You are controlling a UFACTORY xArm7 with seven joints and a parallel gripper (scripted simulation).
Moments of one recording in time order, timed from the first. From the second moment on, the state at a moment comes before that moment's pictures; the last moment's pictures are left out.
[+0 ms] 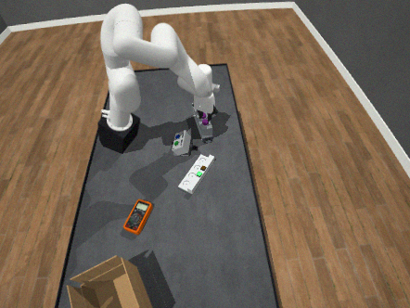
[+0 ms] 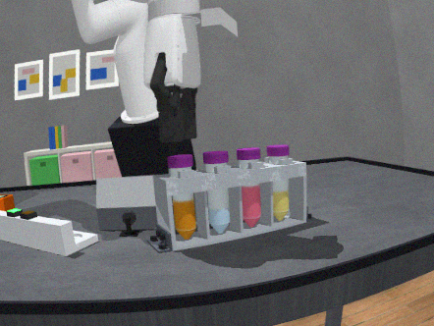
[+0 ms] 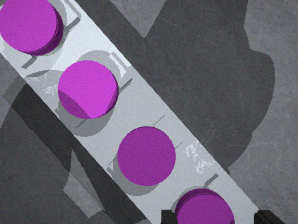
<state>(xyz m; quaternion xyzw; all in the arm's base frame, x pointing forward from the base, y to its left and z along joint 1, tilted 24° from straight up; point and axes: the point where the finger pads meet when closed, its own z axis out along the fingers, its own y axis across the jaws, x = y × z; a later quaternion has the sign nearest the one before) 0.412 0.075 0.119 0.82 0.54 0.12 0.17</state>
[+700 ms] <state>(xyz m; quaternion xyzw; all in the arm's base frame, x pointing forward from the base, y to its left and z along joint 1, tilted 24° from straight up) 0.389 0.134 0.115 0.63 0.75 0.07 0.21</state>
